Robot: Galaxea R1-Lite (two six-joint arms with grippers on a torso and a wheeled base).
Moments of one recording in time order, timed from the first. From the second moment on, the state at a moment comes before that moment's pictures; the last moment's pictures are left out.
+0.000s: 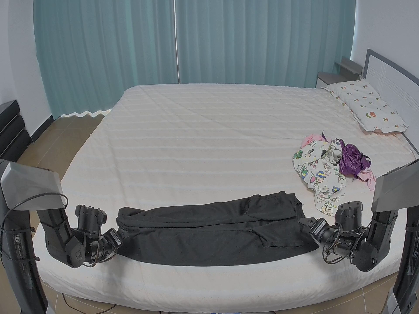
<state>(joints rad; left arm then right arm) -0.12 2.25 -0.42 -0.98 0.12 -0.79 0.25 2.24 -0.28 -1.33 -0.06 1.00</state>
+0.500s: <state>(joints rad) -0.15 2.33 -0.44 -0.99 0.26 -0.84 0.26 2.28 -0.20 -1.49 -0.07 1.01</state>
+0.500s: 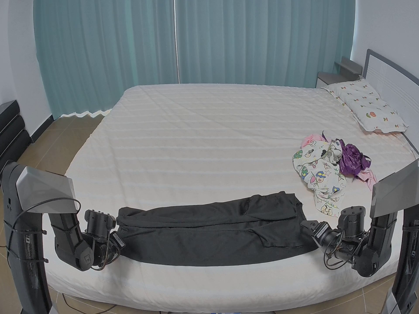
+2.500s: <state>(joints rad) -0.05 2.12 -0.35 -1.01 0.07 -0.71 0.26 2.40 -0.13 -1.55 -0.07 0.98</state>
